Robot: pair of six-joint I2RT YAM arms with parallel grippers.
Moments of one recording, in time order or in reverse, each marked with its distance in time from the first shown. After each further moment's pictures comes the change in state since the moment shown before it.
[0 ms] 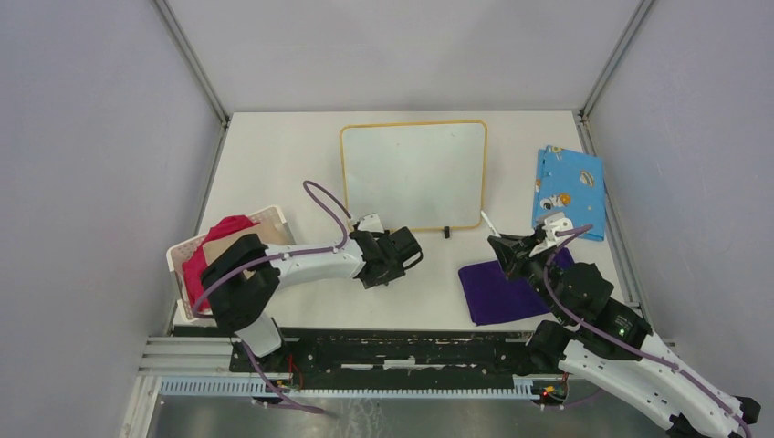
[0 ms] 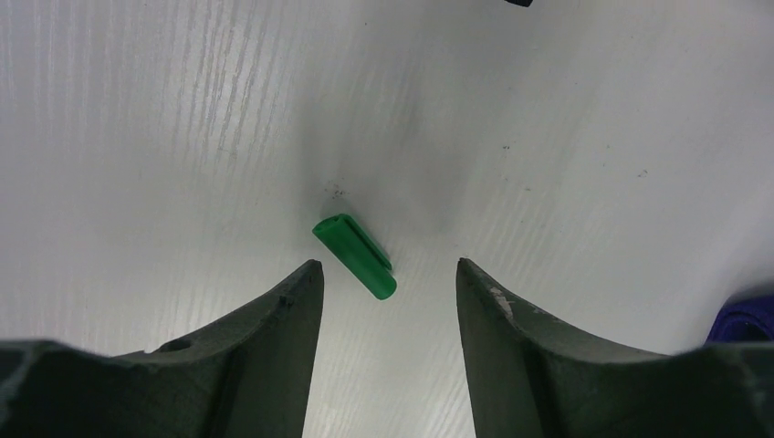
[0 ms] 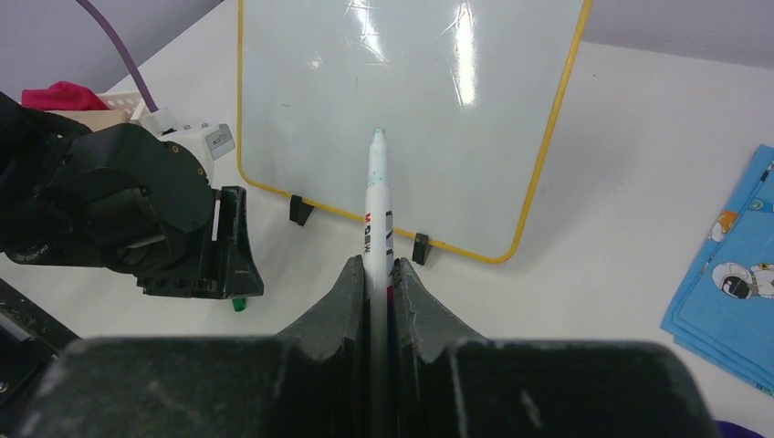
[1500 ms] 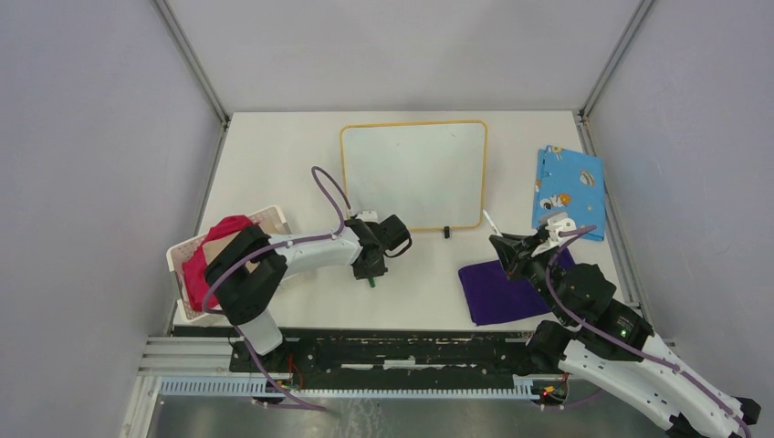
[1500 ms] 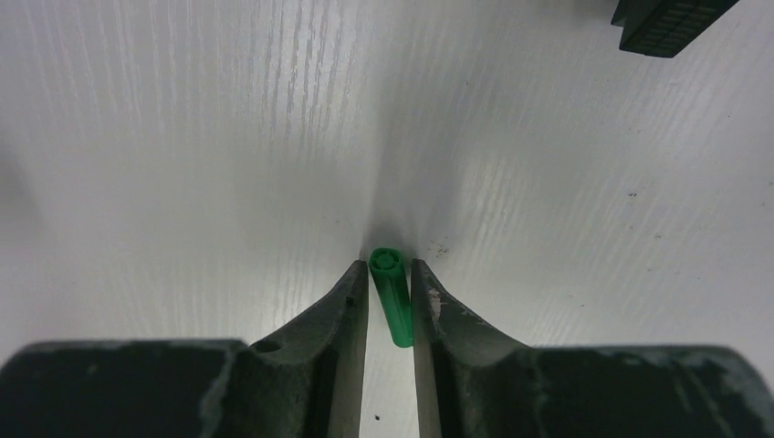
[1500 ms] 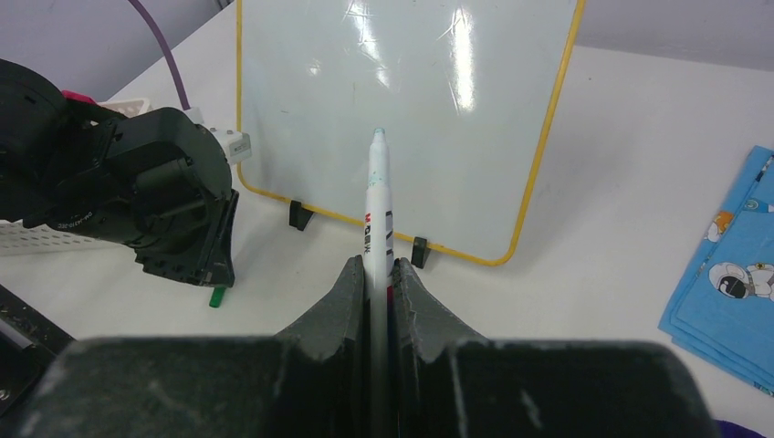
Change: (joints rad) left arm 0.126 0.046 0.003 -0.054 0.065 0.250; right arm 0.000 -0.009 0.006 0.000 0.008 0.003
